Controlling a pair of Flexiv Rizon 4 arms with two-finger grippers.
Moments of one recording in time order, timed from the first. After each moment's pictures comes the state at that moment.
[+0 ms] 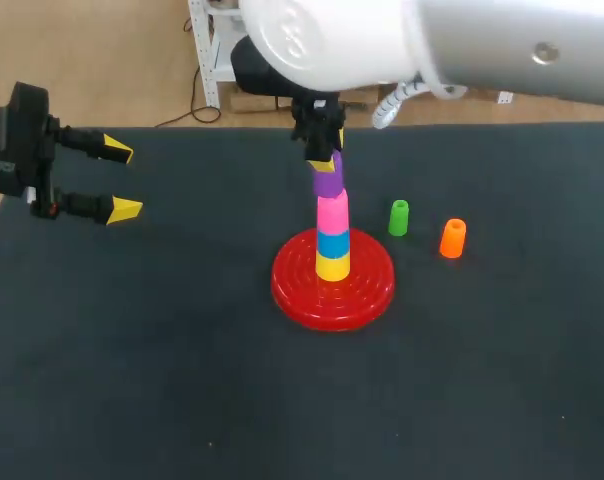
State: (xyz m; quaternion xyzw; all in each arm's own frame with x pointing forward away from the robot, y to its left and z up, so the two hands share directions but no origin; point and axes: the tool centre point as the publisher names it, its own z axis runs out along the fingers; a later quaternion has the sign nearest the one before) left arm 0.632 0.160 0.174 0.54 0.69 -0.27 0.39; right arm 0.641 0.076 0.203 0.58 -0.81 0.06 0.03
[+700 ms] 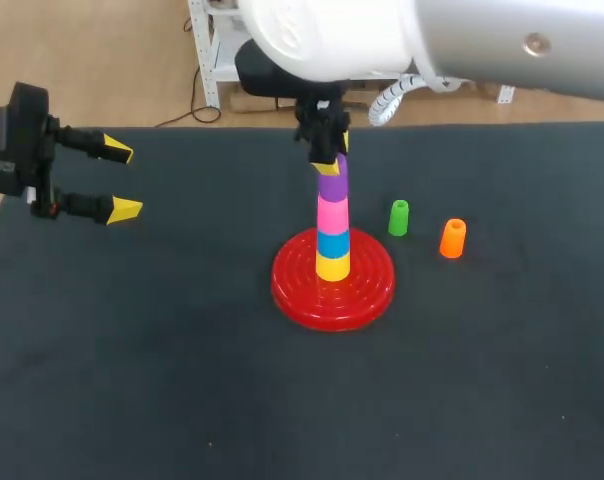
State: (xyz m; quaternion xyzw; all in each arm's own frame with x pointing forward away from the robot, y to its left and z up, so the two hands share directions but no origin) left arm 0.632 0.160 0.174 0.54 0.69 -0.27 0.39; right arm 0.635 0.069 0.201 0.58 -0.81 0.06 0.04
